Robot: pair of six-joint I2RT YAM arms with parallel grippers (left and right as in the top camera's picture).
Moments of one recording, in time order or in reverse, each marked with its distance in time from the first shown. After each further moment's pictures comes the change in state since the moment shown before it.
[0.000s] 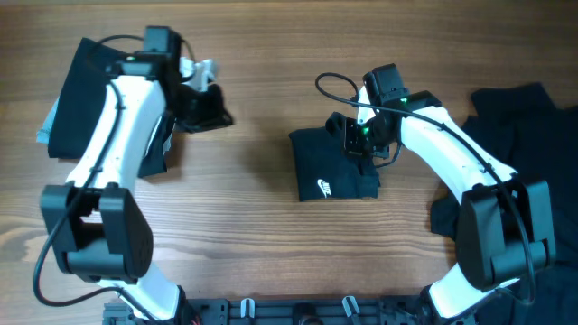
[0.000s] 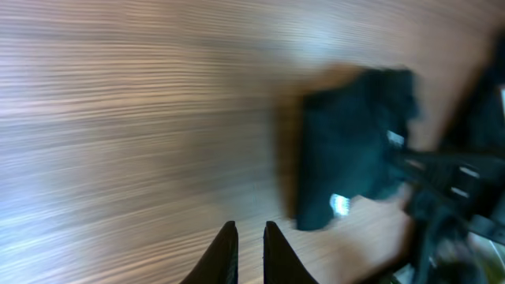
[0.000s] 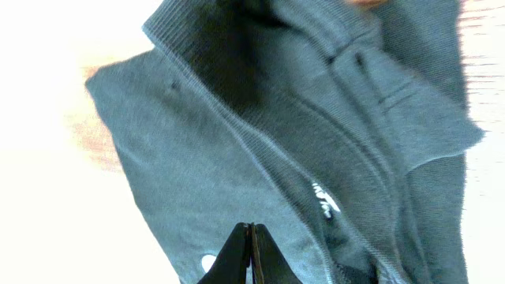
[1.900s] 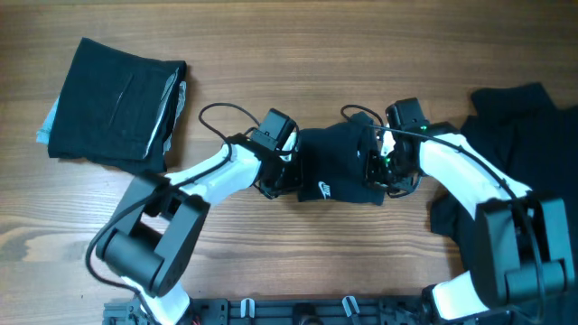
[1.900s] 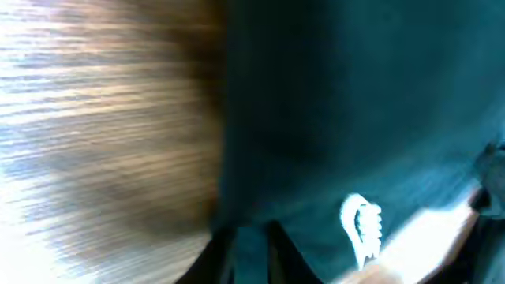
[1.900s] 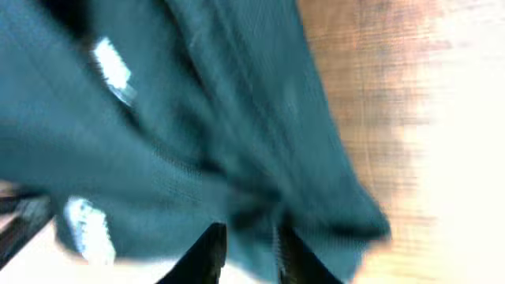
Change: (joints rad) left arm -0.465 0.026 -0.506 0.624 -0.110 -0.475; right arm -0.097 -0.105 -0.261 0.001 0.071 0.021
